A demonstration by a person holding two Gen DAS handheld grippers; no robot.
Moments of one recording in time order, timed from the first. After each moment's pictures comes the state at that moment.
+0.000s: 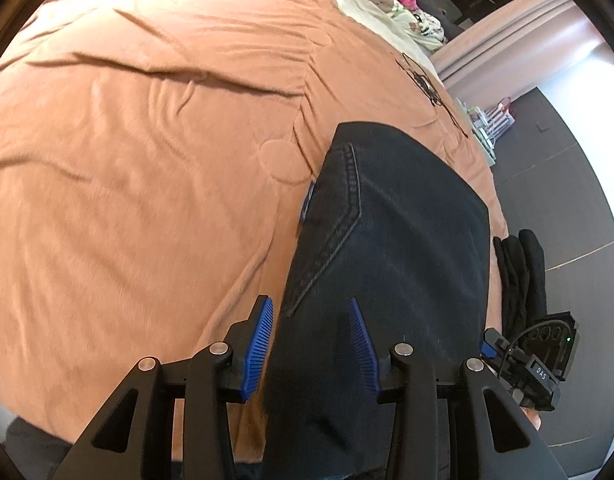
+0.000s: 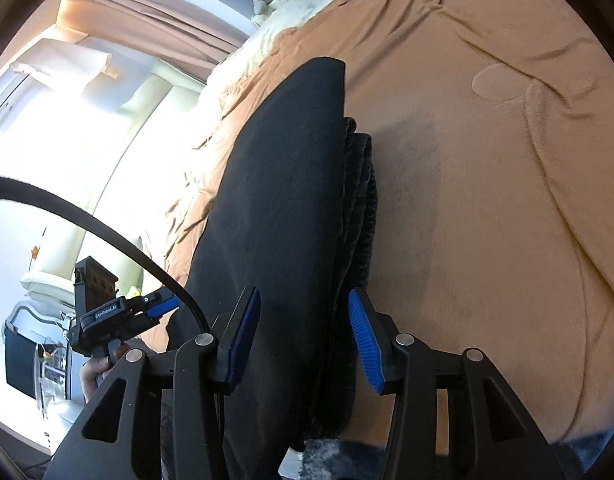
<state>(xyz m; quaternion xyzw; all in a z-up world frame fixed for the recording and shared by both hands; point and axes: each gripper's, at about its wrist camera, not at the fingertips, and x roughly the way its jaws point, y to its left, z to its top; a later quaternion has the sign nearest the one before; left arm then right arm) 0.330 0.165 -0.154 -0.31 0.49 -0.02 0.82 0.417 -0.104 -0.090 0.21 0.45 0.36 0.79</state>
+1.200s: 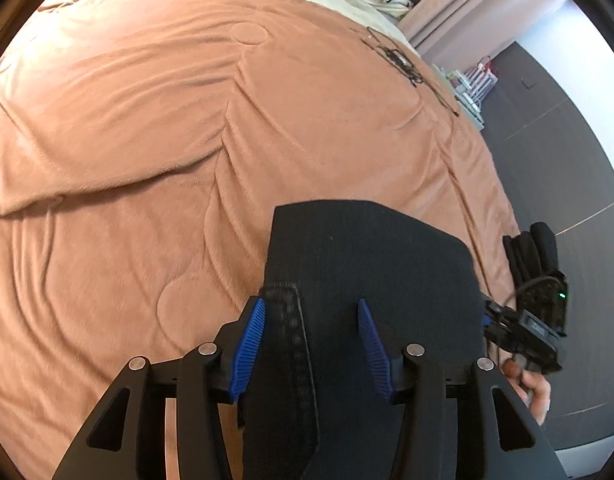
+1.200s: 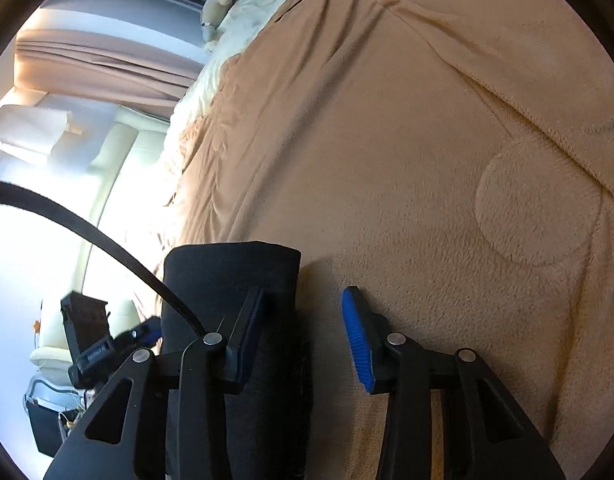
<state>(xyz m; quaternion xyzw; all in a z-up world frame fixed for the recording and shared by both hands) 0.481 0.151 -0.165 -0.24 0.51 -0.08 0.82 0.494 -0.113 -0.131 0.28 0.46 0.32 0.78</state>
